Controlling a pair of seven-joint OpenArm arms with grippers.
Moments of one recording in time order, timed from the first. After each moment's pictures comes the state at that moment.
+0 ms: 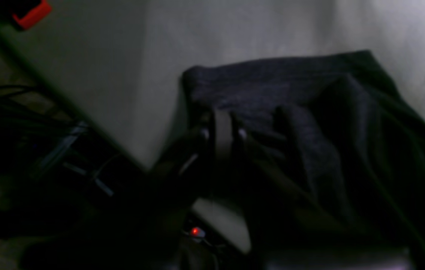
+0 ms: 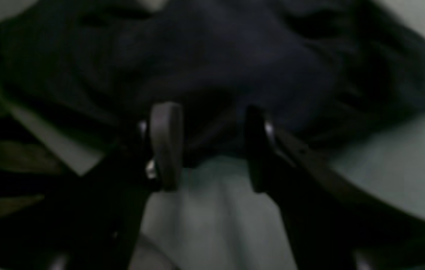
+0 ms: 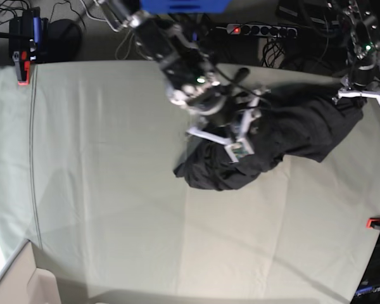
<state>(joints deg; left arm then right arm) 22.5 -6.4 -31.5 87.0 -26.5 -0.4 19.2 -3.9 -8.4 -34.4 83.9 -0.5 -0.1 -37.9</state>
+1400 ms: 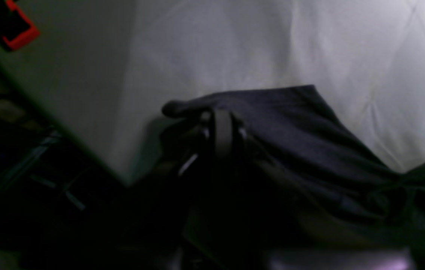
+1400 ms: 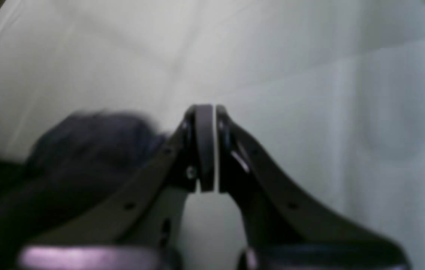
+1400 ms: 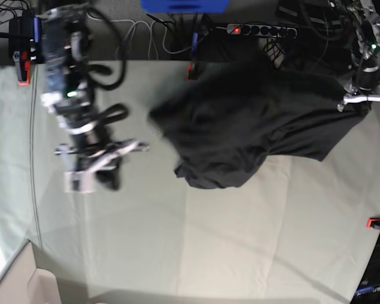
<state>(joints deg) 23.6 -6.7 -31.8 92.3 -33.0 -0.3 19.3 -11.5 6.5 -2.2 105.3 15.3 -0.2 -28.3</state>
